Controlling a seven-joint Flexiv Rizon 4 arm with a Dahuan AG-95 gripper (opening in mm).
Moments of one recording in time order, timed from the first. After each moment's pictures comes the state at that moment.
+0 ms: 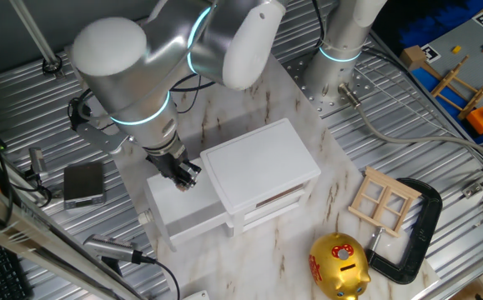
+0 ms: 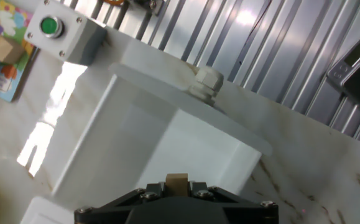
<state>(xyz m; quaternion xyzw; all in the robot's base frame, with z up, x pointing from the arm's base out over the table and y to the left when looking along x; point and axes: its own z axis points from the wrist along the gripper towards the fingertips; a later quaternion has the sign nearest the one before) 0.580 0.198 0.191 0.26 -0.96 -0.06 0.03</state>
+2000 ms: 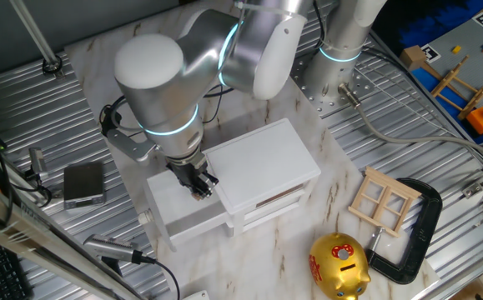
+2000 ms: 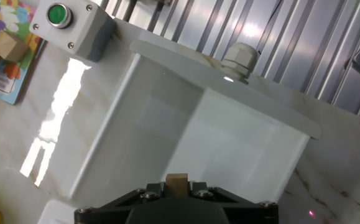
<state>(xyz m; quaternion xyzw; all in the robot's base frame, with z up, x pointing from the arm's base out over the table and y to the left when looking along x) 0.553 0.223 0.159 0.21 -0.98 -0.05 0.01</state>
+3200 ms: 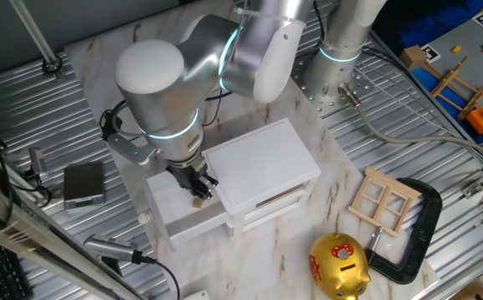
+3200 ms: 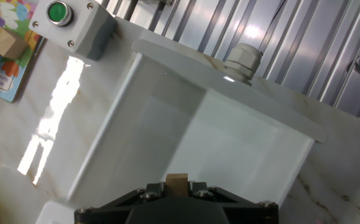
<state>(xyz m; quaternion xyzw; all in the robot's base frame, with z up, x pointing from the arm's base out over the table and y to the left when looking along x) 0.555 0.225 0.153 0.22 -0.97 -0.06 0.01</state>
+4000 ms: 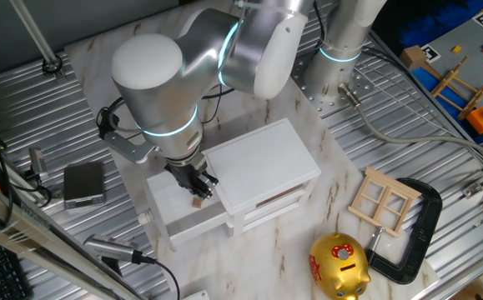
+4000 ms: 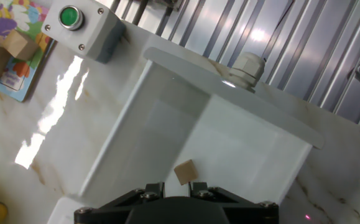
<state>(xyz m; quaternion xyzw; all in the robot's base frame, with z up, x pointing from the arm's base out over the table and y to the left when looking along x) 0.558 0.224 0.185 0.24 -0.97 -0.06 0.02</state>
